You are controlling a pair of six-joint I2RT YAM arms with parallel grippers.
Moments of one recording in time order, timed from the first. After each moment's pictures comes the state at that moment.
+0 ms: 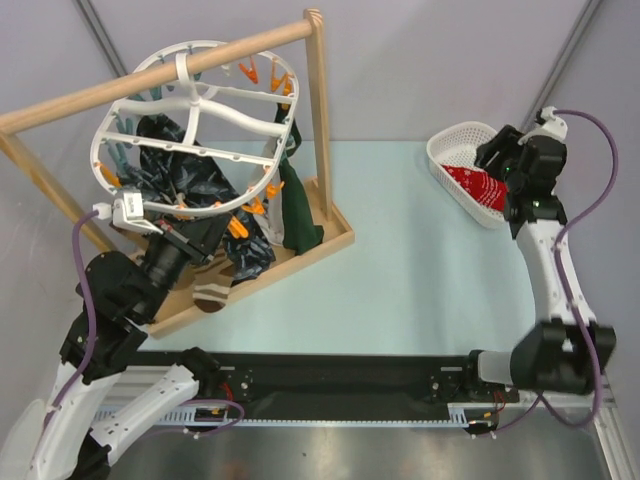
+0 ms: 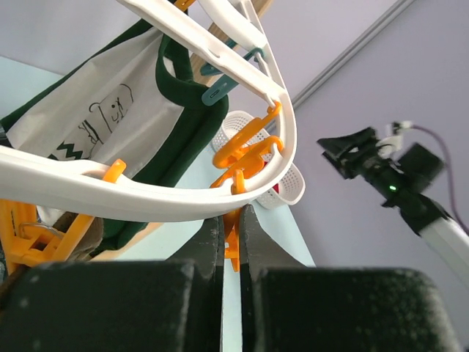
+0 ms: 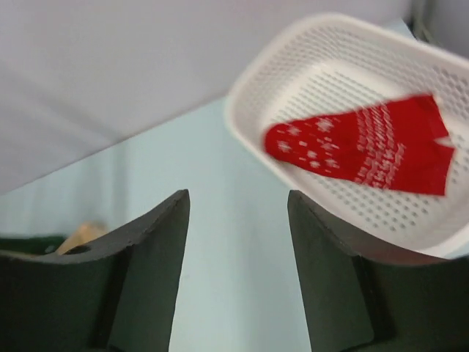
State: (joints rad) left arm -0.60 0.57 1.13 -0.50 -0.20 -0.68; right arm -0.08 1.26 1.22 -0.12 -0.03 0.37
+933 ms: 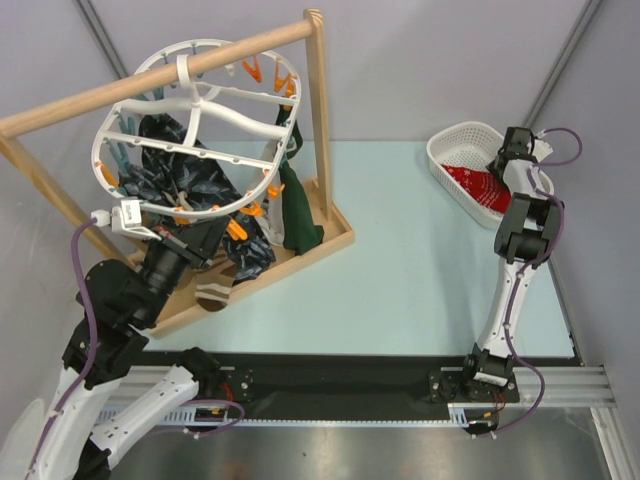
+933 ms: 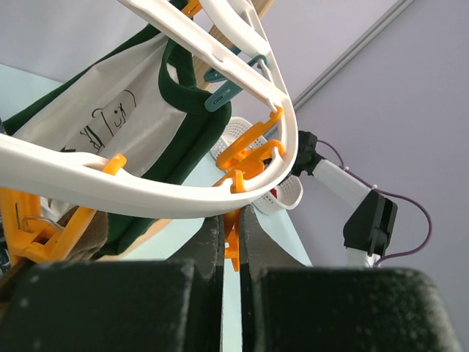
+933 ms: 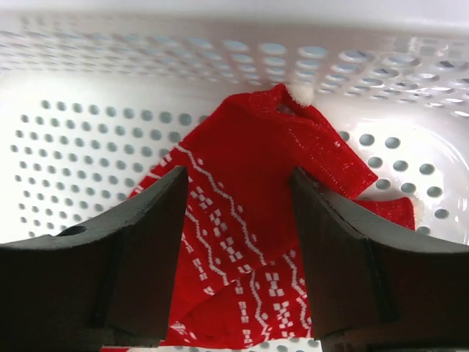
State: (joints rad) left arm -0.60 0.52 1.07 -0.46 -0.21 -0.67; right arm -0.26 2.47 2.08 -0.41 0.32 0.63
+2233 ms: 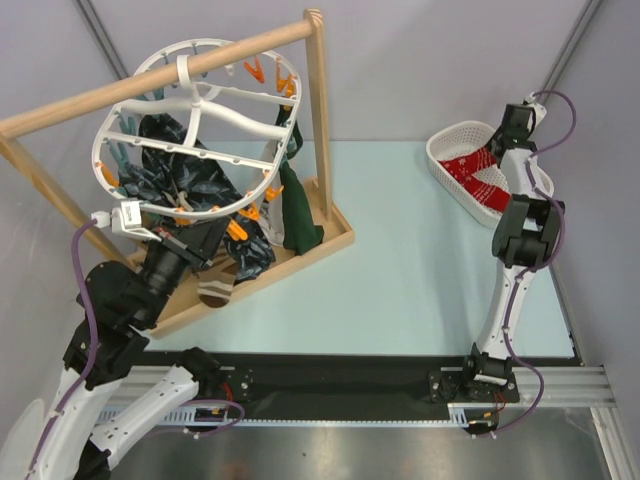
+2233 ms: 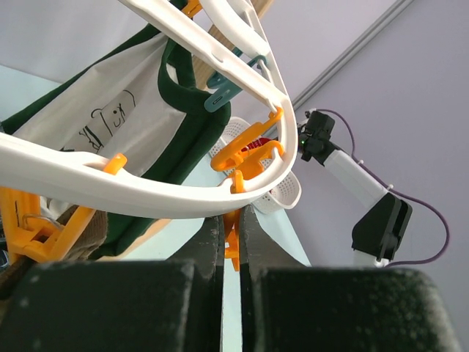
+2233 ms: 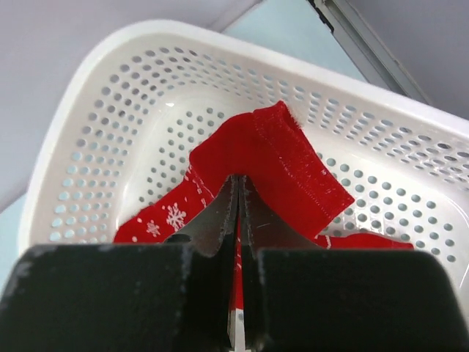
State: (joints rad) left arm -0.60 0.51 1.05 -0.45 -0.20 -0.68; right arm -0.20 2.36 2.14 -0.31 0.22 0.39
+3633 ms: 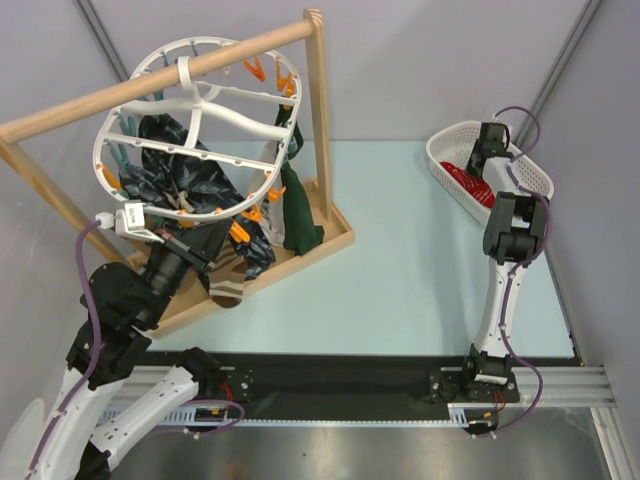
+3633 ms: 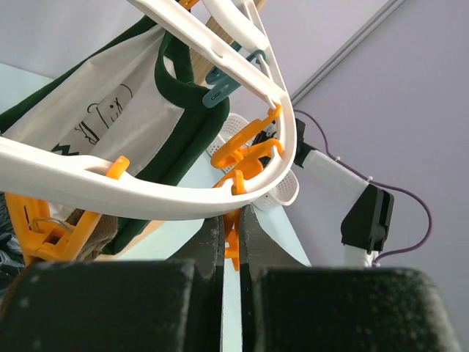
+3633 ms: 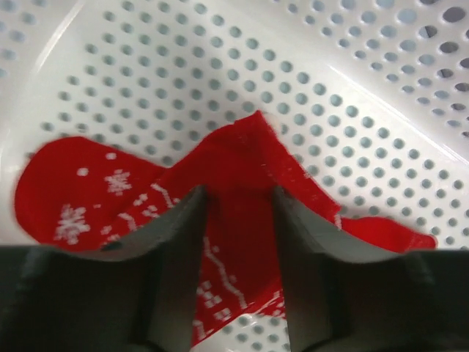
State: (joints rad) left arm -0.60 0.50 1.03 -0.43 -0.19 -0.68; right arm -0.13 2.40 2.04 -0.35 0.25 0.15
